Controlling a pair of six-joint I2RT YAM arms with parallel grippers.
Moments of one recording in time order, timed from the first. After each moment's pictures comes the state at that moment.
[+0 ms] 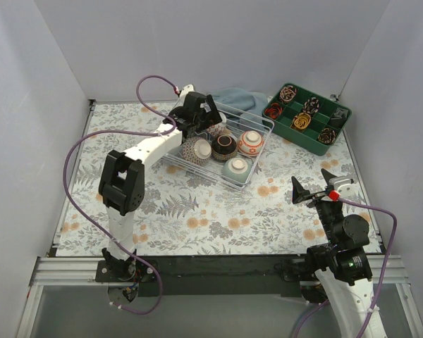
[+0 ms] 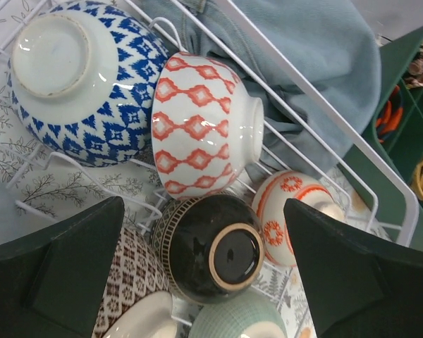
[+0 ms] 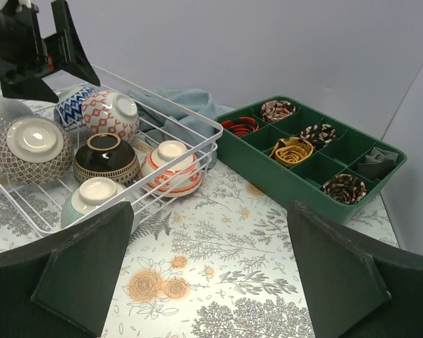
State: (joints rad) left arm -0.52 1.98 1.67 -0.25 -0.22 -0.72; right arm 0.27 0.00 0.33 -0.14 -0.01 -0.07
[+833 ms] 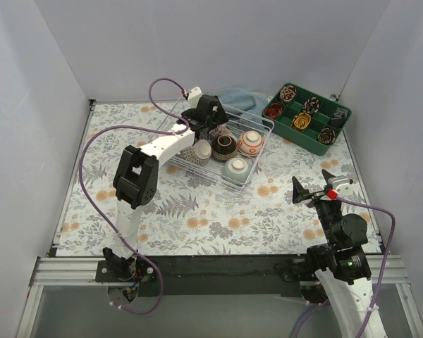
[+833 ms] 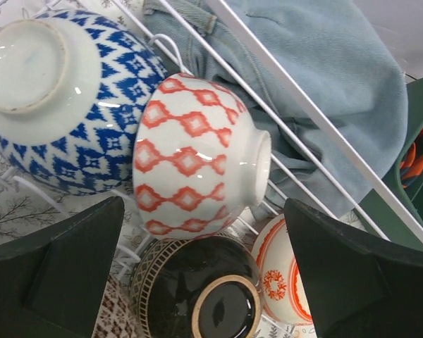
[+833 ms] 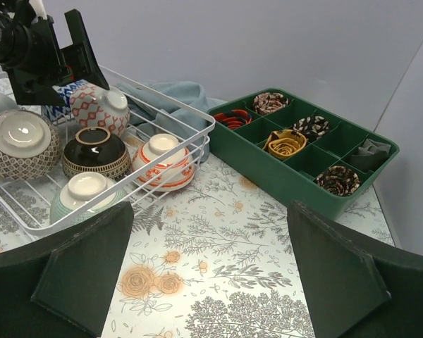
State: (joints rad) left arm -0.56 2.15 1.79 -0.23 -0.41 -0.79; right arm 0.28 0.00 0.32 -0.14 0.02 -0.08
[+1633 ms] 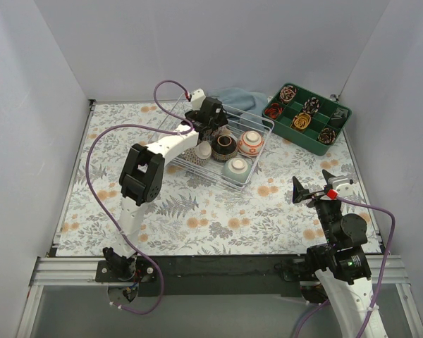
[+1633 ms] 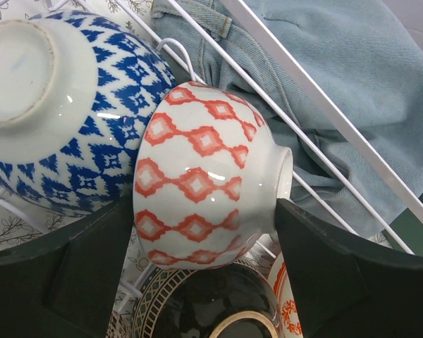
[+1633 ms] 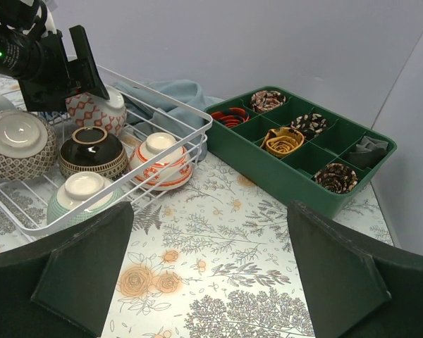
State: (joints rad) left arm -0.57 2.23 1.83 -0.21 -0.45 -0.76; right arm 0.28 0.00 0.31 -0.14 0.04 -0.08
